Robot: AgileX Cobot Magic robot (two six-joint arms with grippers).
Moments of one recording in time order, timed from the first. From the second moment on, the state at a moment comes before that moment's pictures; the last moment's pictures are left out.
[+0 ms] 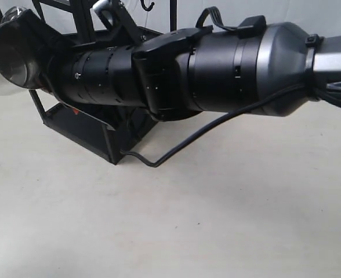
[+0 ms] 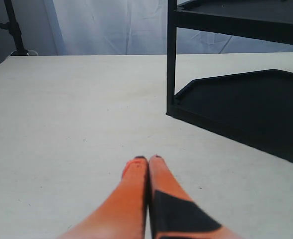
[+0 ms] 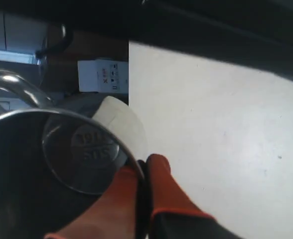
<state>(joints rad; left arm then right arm) 0.03 0.00 0.00 0.00 0.34 0.01 0.84 1.79 -1.30 1.74 0.03 -0.38</state>
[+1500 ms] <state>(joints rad) 0.03 0.00 0.00 0.00 0.34 0.01 0.84 1.87 -1.32 1.64 0.03 -0.39</state>
